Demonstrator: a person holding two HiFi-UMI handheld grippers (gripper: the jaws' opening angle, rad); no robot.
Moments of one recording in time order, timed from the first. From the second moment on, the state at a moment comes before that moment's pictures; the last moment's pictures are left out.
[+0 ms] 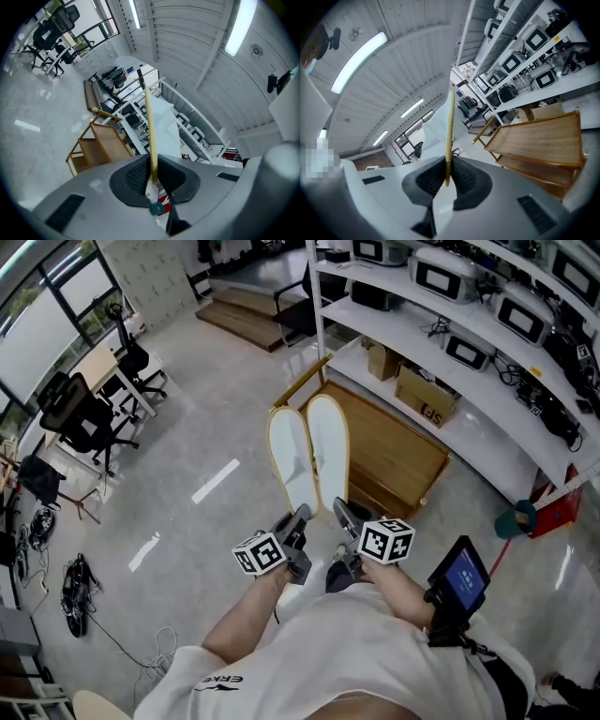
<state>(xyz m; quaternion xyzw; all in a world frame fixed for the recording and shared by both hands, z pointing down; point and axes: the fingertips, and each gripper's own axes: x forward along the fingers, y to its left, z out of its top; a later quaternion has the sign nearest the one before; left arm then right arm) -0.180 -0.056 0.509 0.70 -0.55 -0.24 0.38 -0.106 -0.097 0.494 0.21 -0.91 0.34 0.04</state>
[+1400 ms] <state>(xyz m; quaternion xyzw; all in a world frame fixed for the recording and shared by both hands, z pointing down) -0.283 -0.251 0.547 0.69 -0.55 -0.20 0.42 -0.208 -0.290 0.534 0.22 -0.89 0.40 0.05</state>
